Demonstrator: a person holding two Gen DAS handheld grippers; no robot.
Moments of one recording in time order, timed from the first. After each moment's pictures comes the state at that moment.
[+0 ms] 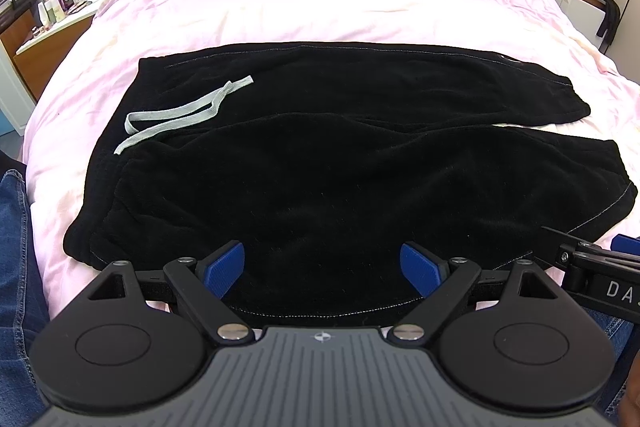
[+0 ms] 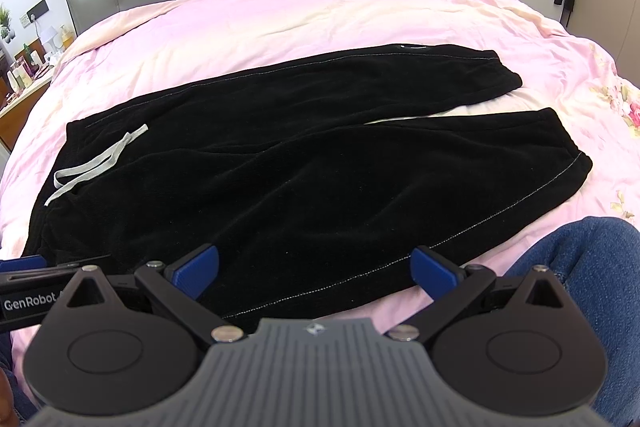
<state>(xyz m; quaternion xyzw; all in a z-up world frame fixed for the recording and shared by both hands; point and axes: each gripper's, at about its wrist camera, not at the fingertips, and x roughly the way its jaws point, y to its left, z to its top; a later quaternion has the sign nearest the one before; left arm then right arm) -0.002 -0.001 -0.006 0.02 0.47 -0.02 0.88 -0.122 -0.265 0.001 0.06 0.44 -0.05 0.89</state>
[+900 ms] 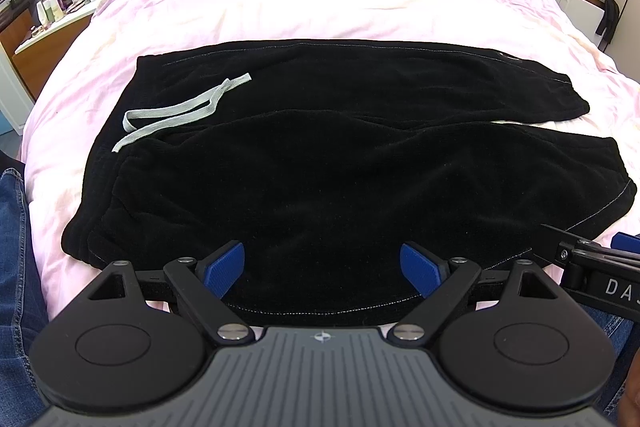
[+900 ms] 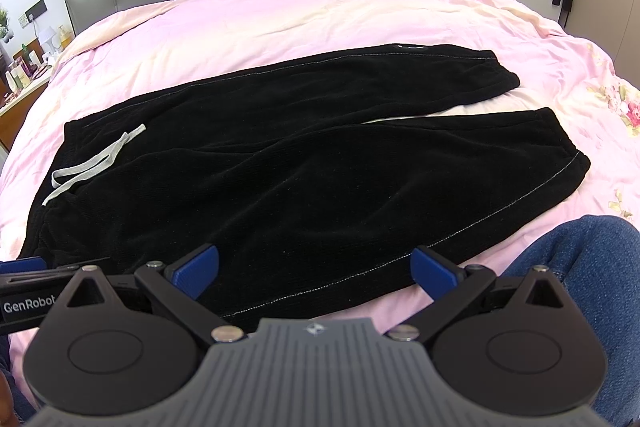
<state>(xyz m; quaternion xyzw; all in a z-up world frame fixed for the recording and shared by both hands) 0.000 -0.004 -0.009 0.02 0.48 -0.02 0.88 -0.122 -0.265 0.001 0.06 0.44 -0.05 0.89</state>
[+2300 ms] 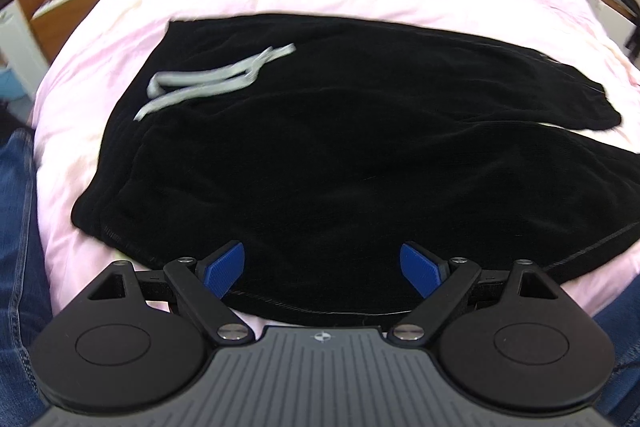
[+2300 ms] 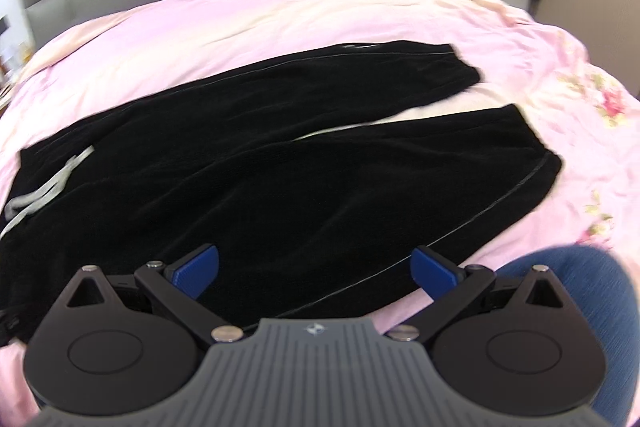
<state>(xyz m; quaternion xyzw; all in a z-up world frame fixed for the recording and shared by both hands) 0.017 0.040 -0.035 -0.02 0.51 0.02 0.86 -0.085 -0.333 -0.011 0.08 0.44 -0.11 0.89</state>
